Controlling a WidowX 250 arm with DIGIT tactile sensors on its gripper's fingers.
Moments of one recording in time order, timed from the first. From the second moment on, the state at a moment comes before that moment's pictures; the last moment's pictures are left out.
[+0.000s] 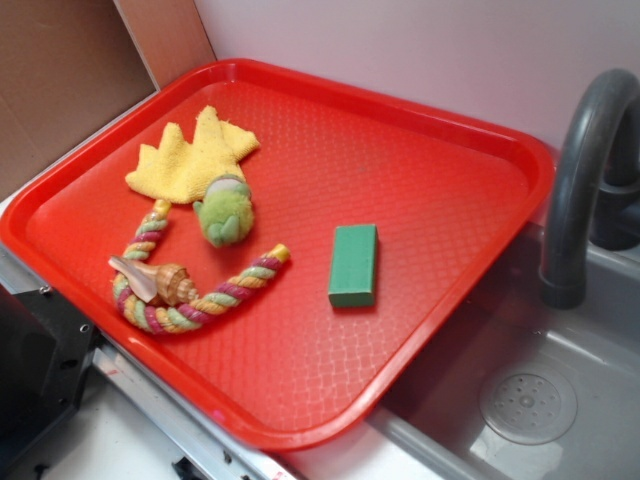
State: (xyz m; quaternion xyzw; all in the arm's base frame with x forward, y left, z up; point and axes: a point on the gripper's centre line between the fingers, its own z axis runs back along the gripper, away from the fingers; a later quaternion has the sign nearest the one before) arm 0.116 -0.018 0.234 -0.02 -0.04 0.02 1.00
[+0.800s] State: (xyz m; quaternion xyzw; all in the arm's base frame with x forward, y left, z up) arm 0.132 -0.041 0.220 -0.02 -0.05 0.18 0.98
